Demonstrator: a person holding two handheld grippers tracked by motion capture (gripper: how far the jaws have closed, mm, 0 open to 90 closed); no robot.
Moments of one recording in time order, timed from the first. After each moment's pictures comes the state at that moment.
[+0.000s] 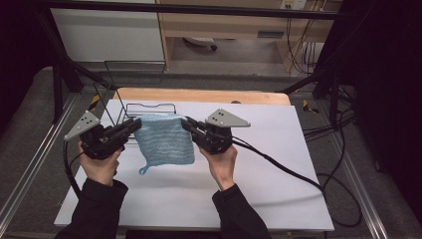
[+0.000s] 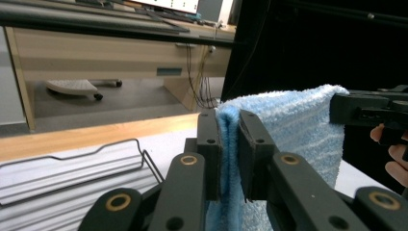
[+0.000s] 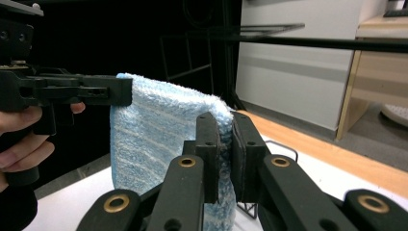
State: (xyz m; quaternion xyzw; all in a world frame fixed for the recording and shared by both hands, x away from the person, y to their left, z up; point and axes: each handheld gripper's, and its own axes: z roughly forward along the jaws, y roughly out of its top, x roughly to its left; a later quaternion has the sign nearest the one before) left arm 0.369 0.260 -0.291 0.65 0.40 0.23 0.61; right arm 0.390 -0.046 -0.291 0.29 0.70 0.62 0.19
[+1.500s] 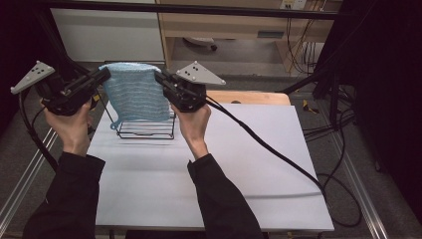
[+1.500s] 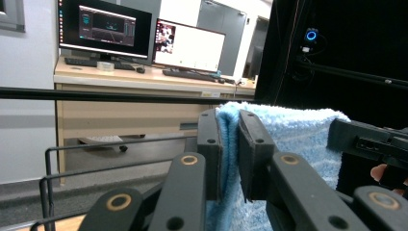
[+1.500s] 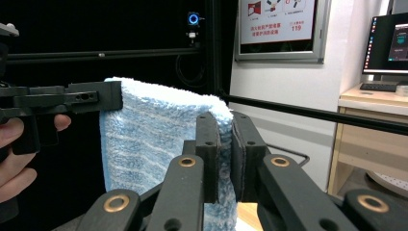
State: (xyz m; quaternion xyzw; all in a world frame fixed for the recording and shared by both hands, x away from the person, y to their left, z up) left arm 0.407 0.305 -0.199 0.58 0.39 0.29 0.65; right arm 0.436 0.015 -0.210 0.27 0.64 0.67 0.25
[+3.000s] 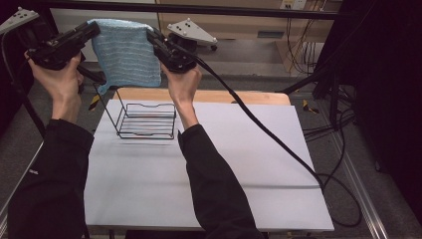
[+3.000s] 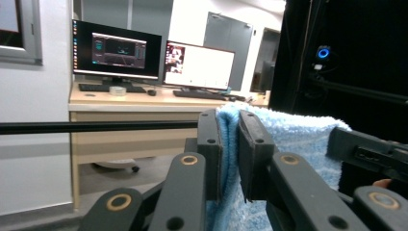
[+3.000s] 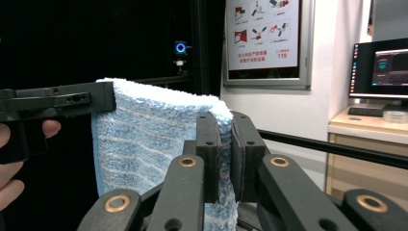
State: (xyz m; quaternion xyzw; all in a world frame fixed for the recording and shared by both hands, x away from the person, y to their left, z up) left arm 0.462 0.314 -0.128 0.58 0.38 0.32 0.65; right arm 0.490 0.035 -0.153 0.28 0.61 0.70 0.27
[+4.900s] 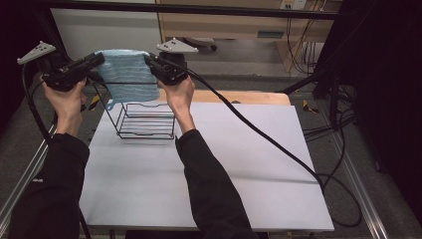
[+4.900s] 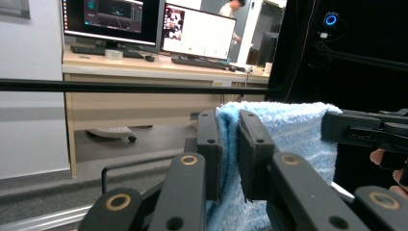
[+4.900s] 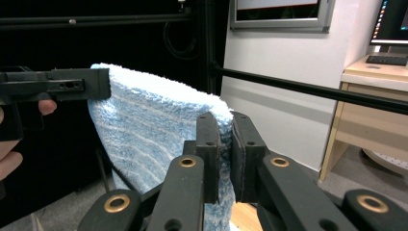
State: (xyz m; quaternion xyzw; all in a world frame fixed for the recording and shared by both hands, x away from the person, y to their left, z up) left arm 0.486 0.350 -0.213 0.61 0.40 0.28 0.63; right arm 0.523 0.059 -0.212 0.29 0.69 0.63 0.24
